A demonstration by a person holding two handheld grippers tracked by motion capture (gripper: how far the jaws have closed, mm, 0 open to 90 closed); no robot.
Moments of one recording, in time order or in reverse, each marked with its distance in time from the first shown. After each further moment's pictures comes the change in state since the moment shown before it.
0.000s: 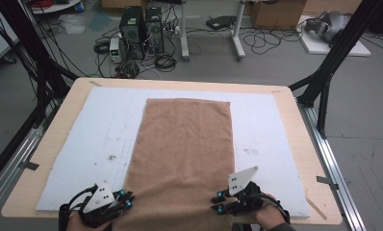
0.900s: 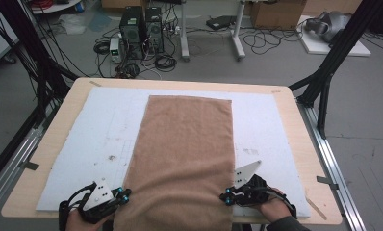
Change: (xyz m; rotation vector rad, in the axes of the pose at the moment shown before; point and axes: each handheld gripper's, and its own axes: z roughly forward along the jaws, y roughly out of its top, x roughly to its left) left arm 0.004 -0.015 0.002 -0.002 0.032 0.035; right arm -0.014 -0.012 -0.012 0.109 -0.032 0.014
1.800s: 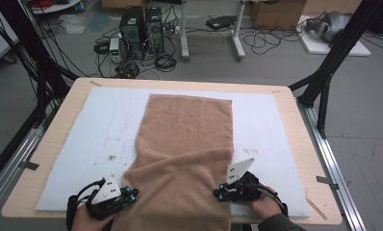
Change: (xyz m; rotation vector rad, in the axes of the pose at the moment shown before) left arm -0.005 0.013 0.010 0.028 -0.100 0.004; right arm -0.006 0.011 0.016 -0.022 -0.022 0.026
